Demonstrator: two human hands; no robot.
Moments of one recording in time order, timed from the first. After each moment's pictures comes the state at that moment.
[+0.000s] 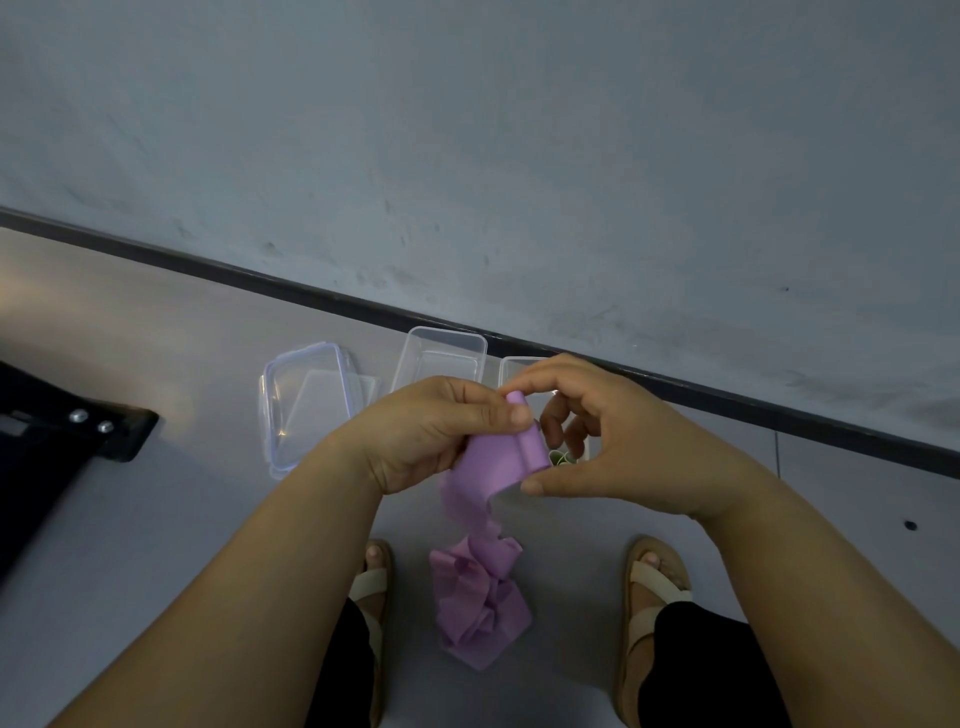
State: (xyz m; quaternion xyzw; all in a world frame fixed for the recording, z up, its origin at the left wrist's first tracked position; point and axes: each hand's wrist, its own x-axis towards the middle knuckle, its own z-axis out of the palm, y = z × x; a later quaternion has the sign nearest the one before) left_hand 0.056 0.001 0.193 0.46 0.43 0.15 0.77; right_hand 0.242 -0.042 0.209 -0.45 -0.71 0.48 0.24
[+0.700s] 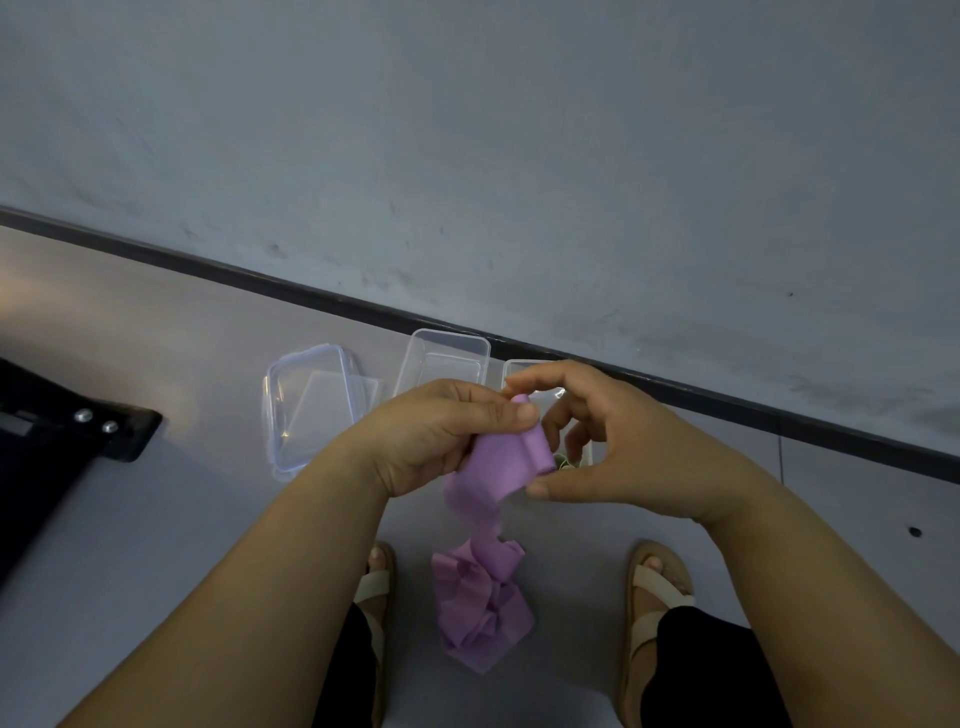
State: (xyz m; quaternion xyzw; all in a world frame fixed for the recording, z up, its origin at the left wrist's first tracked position) left_hand 0.056 0.002 0.192 0.46 0.42 0.15 0.77; right_hand 0.242 -0.041 0.206 -0.45 -0.70 0.50 0.24
